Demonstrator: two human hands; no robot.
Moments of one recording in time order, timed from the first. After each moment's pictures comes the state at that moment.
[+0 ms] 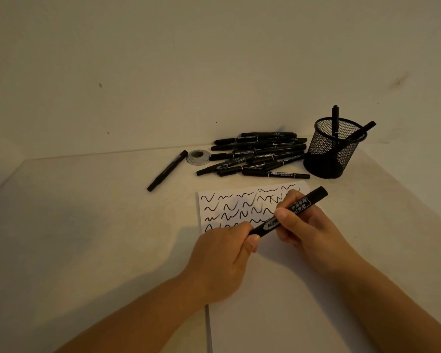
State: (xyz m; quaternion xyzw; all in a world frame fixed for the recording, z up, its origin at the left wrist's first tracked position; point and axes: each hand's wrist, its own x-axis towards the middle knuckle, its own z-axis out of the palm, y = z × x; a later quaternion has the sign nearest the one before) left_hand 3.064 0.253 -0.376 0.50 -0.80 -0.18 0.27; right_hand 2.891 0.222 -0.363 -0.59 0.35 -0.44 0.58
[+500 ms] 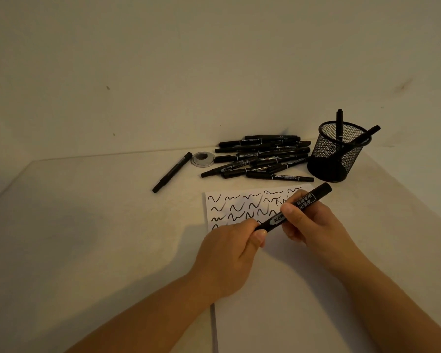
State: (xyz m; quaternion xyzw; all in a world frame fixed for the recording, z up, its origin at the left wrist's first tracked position) left_hand 3.060 0.246 -0.378 0.50 -0.79 -0.20 0.31; right_hand 2.894 0.218 -0.357 -0.62 0.44 -0.43 0.49
